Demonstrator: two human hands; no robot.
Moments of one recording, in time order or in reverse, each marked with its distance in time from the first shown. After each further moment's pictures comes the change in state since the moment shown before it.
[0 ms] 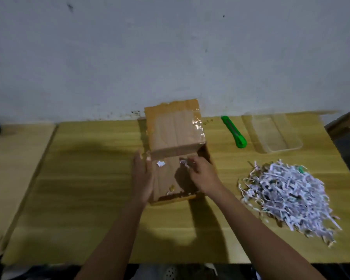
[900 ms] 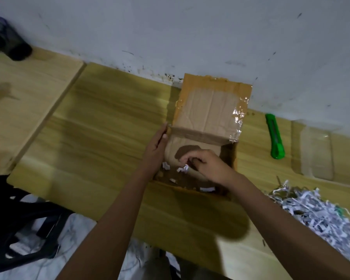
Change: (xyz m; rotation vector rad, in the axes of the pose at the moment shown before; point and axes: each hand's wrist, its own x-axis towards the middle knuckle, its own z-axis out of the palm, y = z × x) left_hand 0.022 -0.023 0.016 -0.372 -0.142 -0.047; right_hand 0.052 -0.003 -0.001 -0.121 -0.638 -0.296
